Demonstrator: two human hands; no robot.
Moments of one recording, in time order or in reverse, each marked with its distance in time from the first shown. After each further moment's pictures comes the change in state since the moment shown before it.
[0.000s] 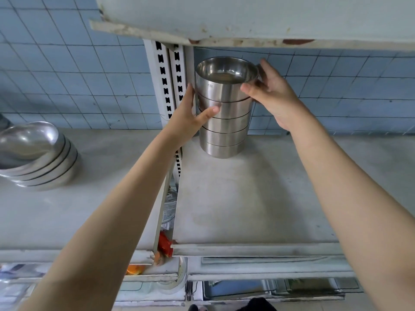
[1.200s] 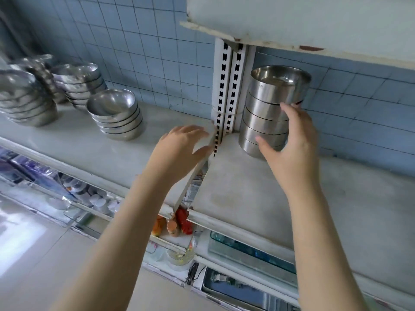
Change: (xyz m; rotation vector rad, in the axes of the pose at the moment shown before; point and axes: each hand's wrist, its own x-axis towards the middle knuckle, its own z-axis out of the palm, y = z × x) left_hand -0.166 0.033 -0.019 0.820 0.253 -0.138; right_hand -0.119 0.001 0.055 -0.532 0.221 -0.430
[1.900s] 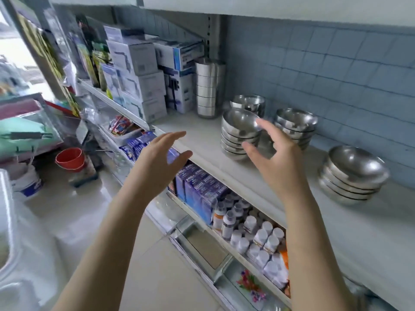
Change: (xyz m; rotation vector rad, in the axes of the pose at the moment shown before) left_hand -0.193 -0.442 -0.283 -0.051 0.345 -0.428; right_hand -0.006 -0.443 0.351 0.500 -0.375 -0.201
